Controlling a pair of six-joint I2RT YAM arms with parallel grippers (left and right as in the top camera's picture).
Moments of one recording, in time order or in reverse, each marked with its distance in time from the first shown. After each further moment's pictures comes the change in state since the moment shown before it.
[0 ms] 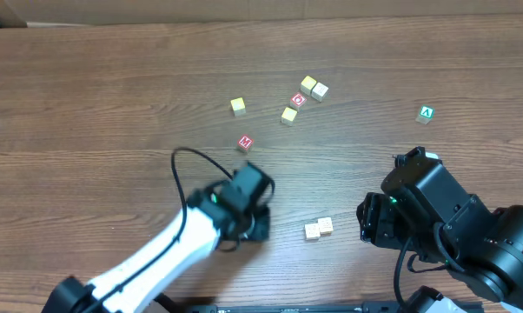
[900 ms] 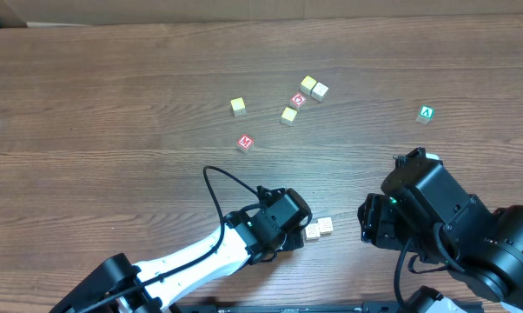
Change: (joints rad) left arm -0.239 0.129 -0.073 0.362 -0.095 -0.407; right arm 0.000 0.000 0.000 -0.010 0.000 0.000
